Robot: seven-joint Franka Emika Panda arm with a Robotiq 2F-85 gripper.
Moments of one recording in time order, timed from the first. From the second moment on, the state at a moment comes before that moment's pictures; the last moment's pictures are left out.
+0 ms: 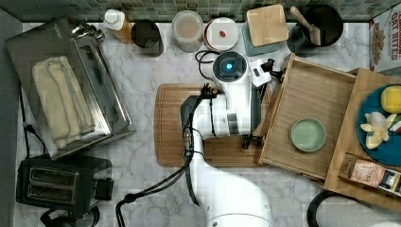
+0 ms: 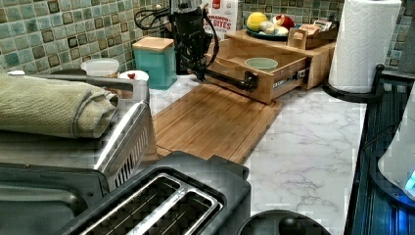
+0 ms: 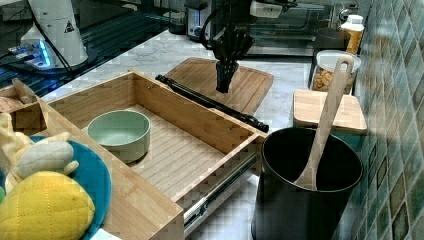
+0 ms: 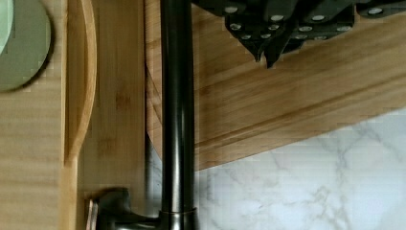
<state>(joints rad) -0.04 0.35 -0.03 -1.96 -0.24 0.65 -0.39</state>
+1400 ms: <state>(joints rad) -0.09 0.36 -0.03 -2.00 -0.24 0.74 -0.52</state>
